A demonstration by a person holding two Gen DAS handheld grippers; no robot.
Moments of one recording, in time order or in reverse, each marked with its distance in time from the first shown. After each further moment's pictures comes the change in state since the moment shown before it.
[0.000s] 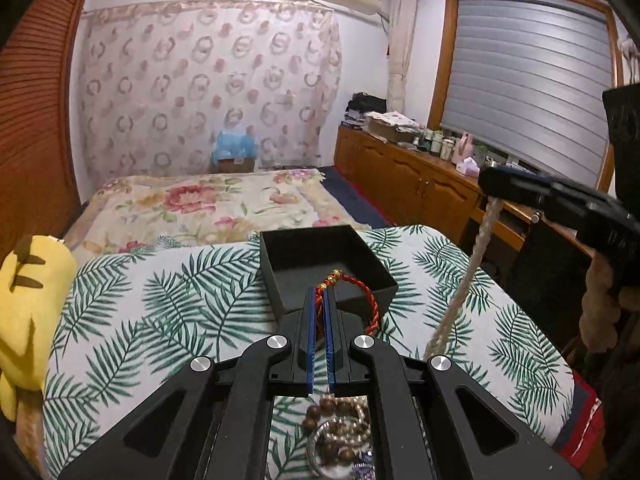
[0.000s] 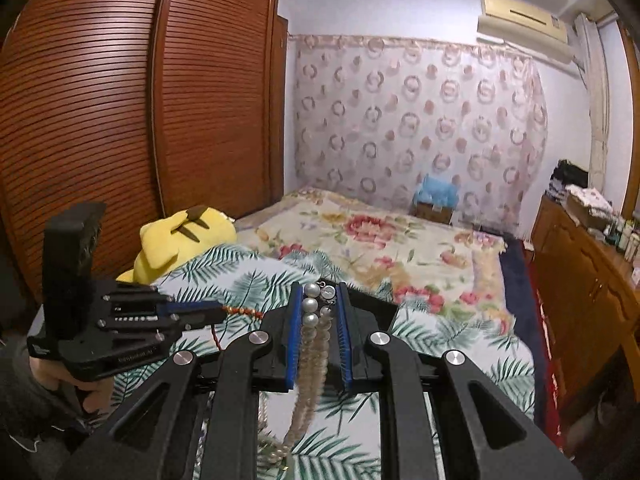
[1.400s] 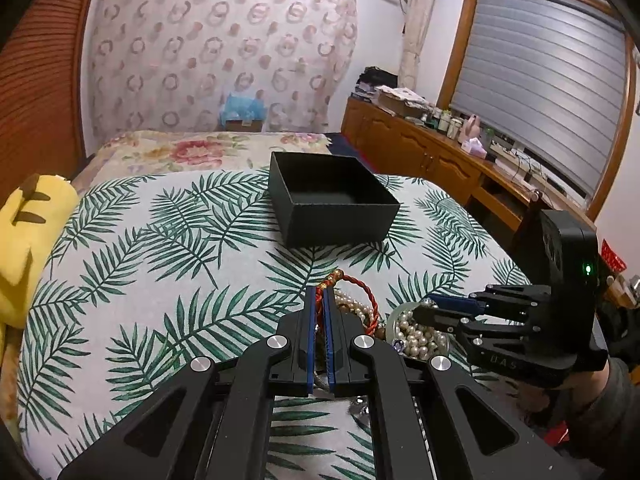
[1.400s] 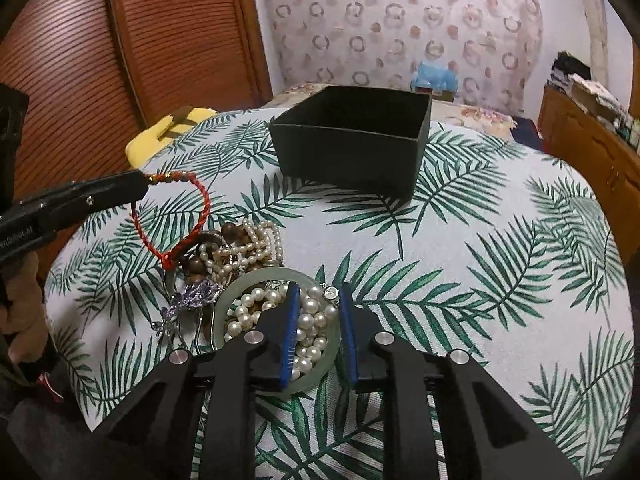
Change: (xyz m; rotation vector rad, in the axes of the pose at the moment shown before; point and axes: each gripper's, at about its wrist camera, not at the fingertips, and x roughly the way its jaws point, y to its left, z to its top) left arm -0.026 0.000 -0.066 -0.078 0.108 0.003; right arm 0.058 0.032 -0.150 0.158 0.342 0.023
